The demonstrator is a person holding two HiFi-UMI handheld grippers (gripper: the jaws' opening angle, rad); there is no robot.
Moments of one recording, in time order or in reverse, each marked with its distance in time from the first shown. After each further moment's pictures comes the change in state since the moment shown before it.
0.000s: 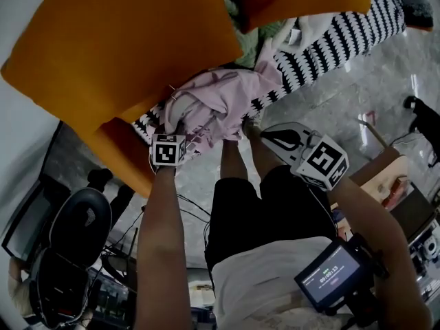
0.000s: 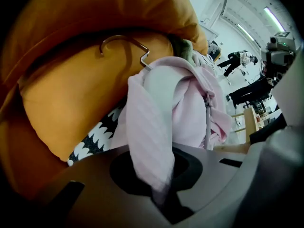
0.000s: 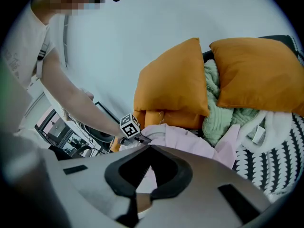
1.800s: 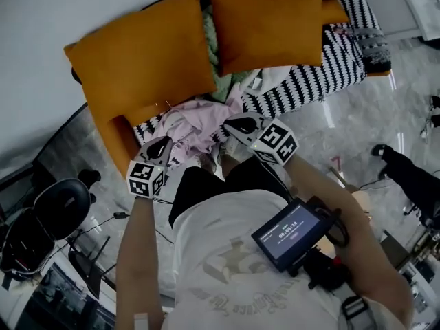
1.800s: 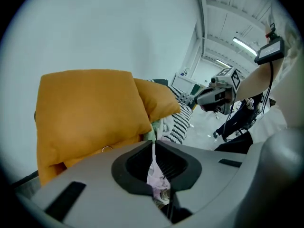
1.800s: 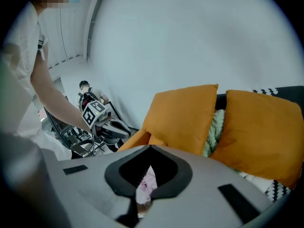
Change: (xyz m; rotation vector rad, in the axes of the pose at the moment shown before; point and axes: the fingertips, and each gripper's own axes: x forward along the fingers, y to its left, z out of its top) left arm -0.256 -0.113 0.114 0.007 -0.511 -0.079; right arm -0.076 0.013 0.129 -0.226 -0.063 0.027
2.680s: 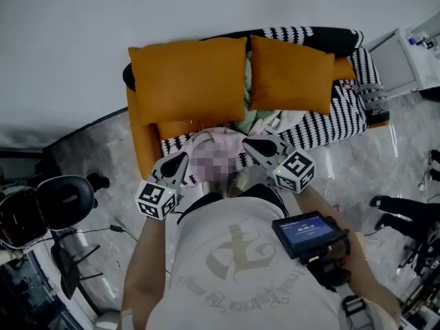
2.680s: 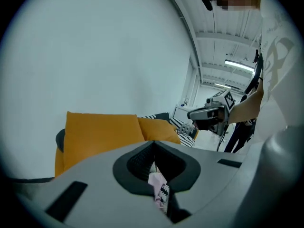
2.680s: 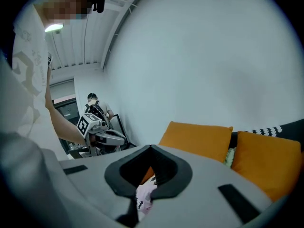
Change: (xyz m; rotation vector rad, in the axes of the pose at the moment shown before) left arm -0.168 -0.054 0.055 0.008 -0.407 0.077; right arm -0.061 0.123 0.103 -0.177 -0.241 -0.003
